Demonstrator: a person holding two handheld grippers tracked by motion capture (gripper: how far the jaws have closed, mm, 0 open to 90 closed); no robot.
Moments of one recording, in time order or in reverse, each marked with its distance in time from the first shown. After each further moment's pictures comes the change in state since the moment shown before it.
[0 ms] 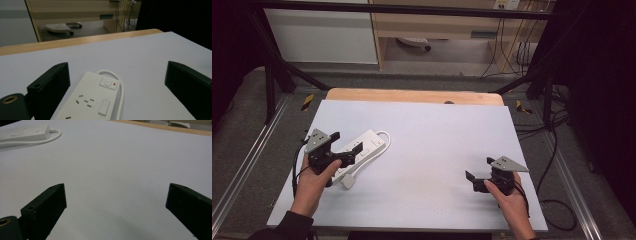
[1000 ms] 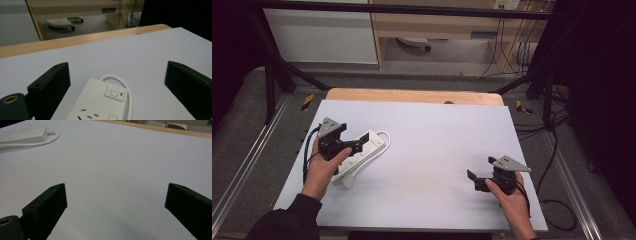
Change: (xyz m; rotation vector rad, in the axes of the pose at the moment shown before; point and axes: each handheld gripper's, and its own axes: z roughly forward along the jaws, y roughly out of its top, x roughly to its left) left arm 0.008 0.014 0.038 0.063 0.020 0.013; right arm -0.003 0.001 -0.003 -0.008 -0.013 0.008
